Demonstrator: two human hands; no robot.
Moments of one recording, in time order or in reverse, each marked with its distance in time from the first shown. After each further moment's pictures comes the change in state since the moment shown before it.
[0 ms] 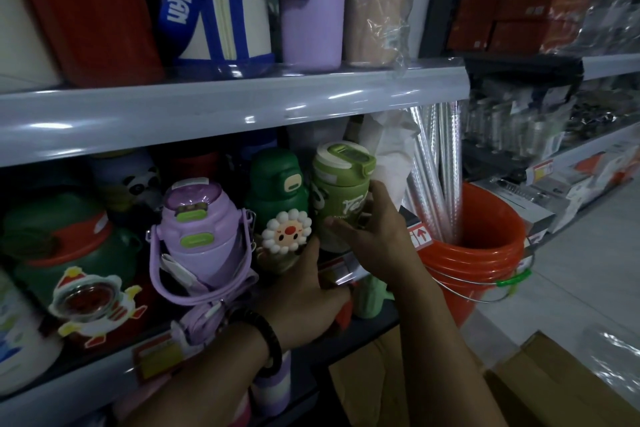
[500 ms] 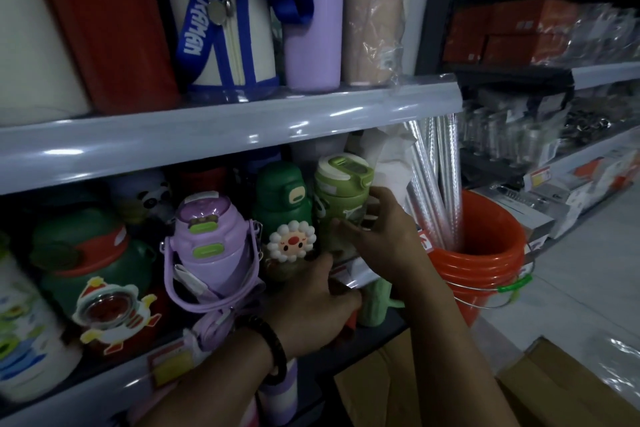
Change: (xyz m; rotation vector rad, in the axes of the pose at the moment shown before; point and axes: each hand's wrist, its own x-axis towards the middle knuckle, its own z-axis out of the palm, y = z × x) left_hand -0.009 0.016 -0.004 0.052 -0.027 0.024; right_hand 0.000 -0.018 -0.009 -0.092 0.051 0.037
